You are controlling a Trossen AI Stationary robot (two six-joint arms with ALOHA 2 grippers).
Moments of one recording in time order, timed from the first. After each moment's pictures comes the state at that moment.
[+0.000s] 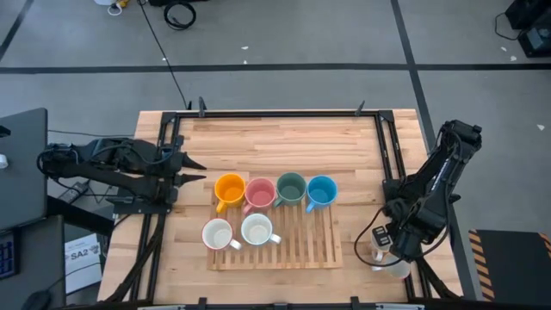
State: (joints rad) left arm -0.15 0.67 0.97 -0.77 -0.20 0.01; right arm 1.03 1.24 0.90 -1.26 -0.10 2.34
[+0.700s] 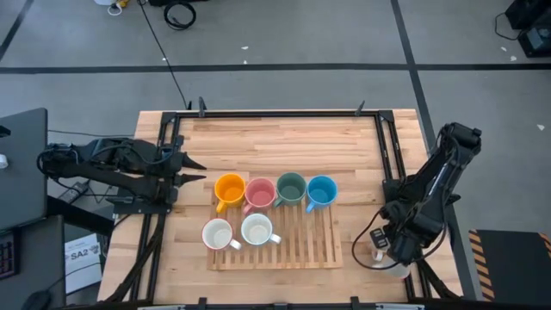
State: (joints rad) left arm -0.15 0.67 0.97 -0.77 -0.20 0.01; right arm 1.03 1.28 0.89 -1.23 -0.06 2.32
